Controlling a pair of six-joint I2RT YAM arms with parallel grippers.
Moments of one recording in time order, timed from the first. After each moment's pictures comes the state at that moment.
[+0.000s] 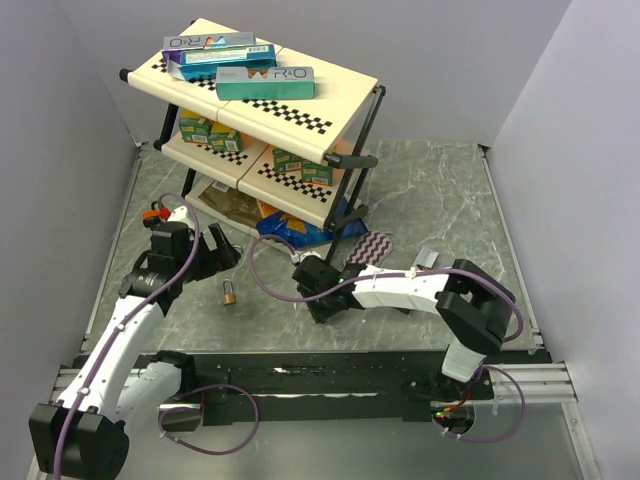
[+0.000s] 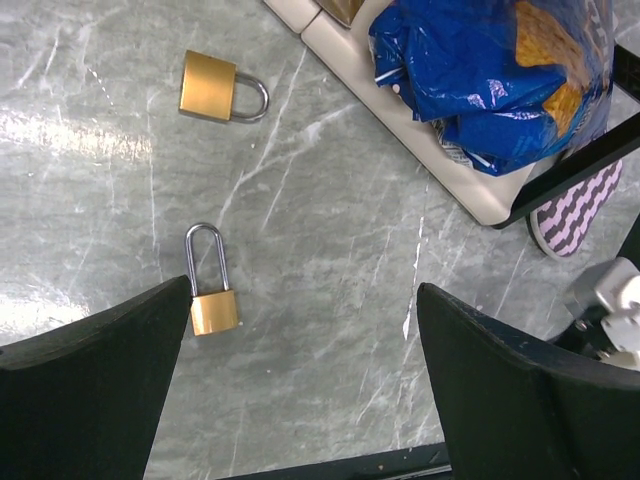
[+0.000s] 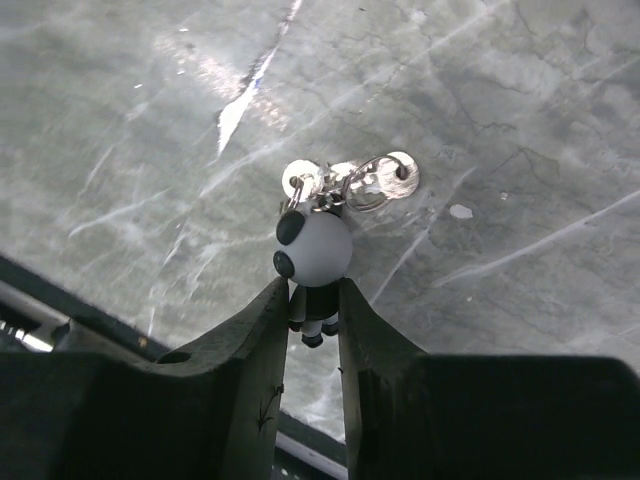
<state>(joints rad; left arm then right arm) -0.18 0.87 0.70 -0.51 0.08 -0.54 1.05 1.68 0.99 -0.44 0.11 0.50</state>
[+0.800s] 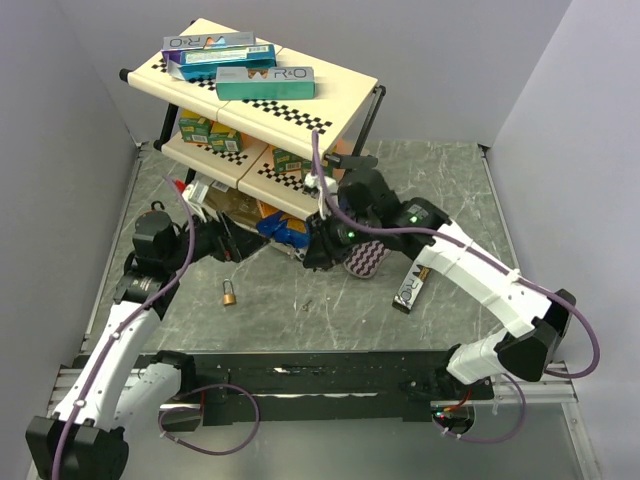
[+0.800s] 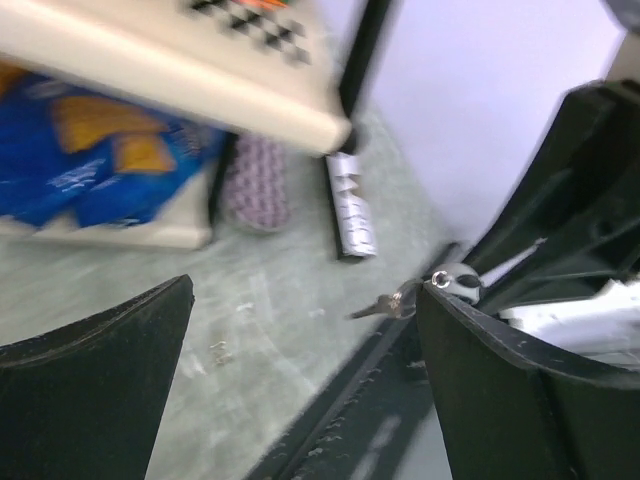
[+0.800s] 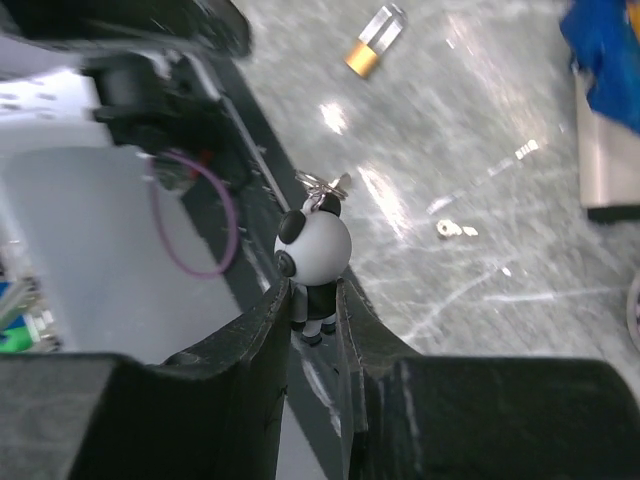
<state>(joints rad) -0.18 0.81 0.73 -0.11 0.68 -0.58 0.82 1.40 1.49 -0.81 -0.41 0.22</state>
